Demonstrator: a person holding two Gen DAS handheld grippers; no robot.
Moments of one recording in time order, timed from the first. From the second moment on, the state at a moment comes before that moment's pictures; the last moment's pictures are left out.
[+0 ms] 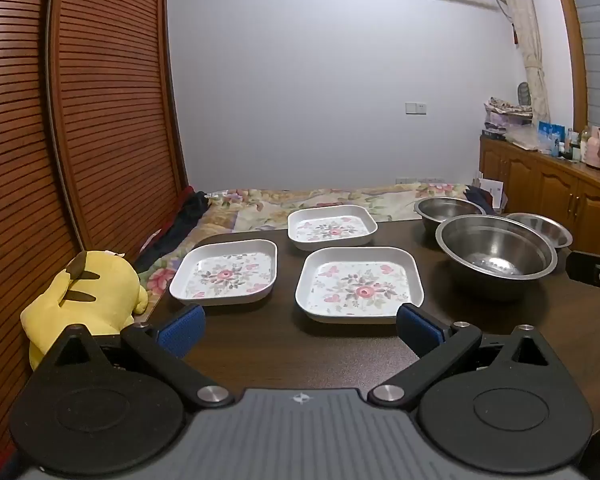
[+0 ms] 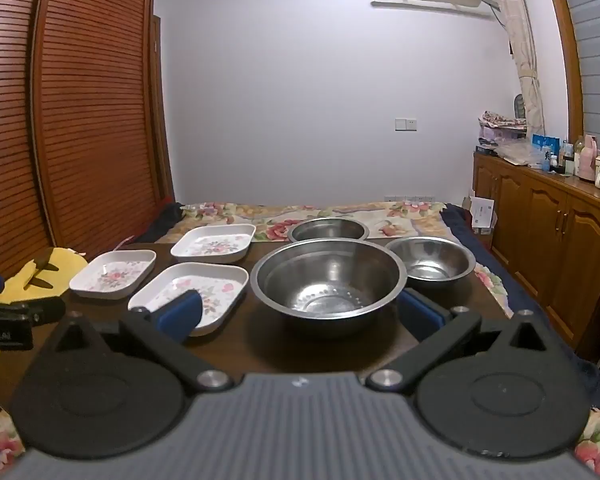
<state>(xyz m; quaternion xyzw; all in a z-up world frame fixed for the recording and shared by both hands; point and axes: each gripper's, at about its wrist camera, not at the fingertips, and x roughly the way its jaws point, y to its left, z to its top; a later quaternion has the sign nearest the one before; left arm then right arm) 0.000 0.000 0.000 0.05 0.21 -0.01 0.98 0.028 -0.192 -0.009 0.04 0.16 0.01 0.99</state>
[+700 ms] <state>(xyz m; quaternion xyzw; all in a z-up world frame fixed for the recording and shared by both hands) 0.000 0.000 0.000 0.05 0.21 -0.01 0.98 0.028 -0.194 -0.013 0.04 0.17 0.01 0.99</state>
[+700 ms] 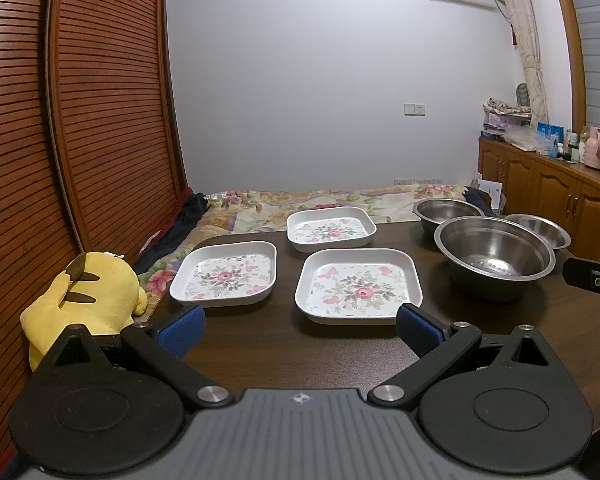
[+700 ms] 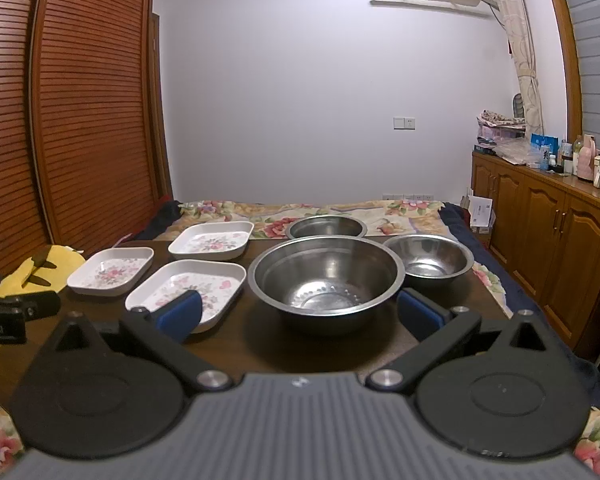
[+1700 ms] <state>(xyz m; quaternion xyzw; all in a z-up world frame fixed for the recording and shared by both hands) -0.003 -0.004 0.003 0.05 0.21 -0.01 0.98 0.028 -0.196 -0.015 0.04 0.17 0.01 0.98</state>
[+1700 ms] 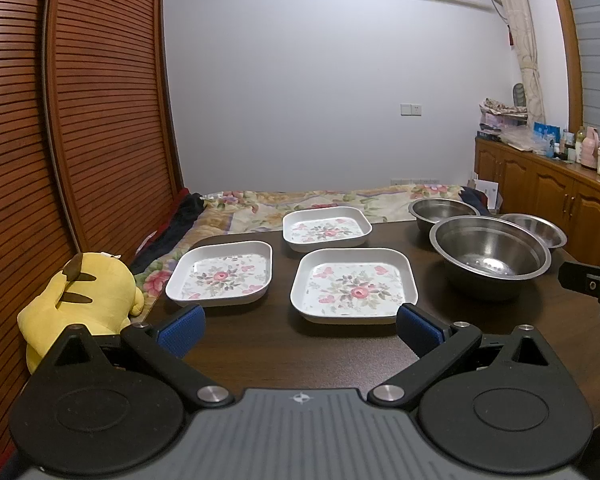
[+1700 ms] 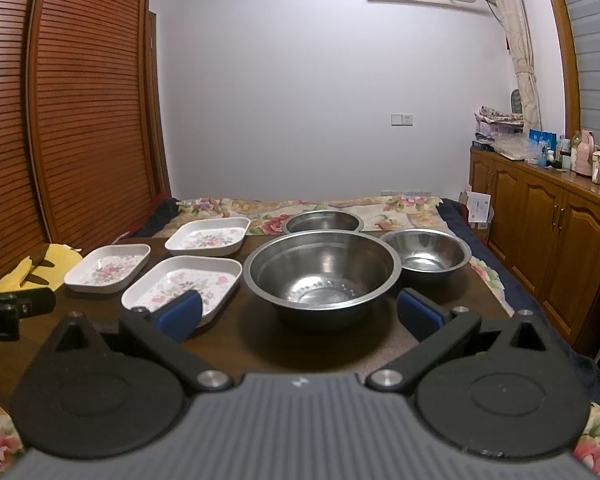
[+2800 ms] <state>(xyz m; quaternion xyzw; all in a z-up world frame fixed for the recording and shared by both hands) -0.005 -0.011 -0.001 0.05 0.21 -0.02 0.98 0.029 -0.196 -0.016 0.04 0.17 0.01 0.98</state>
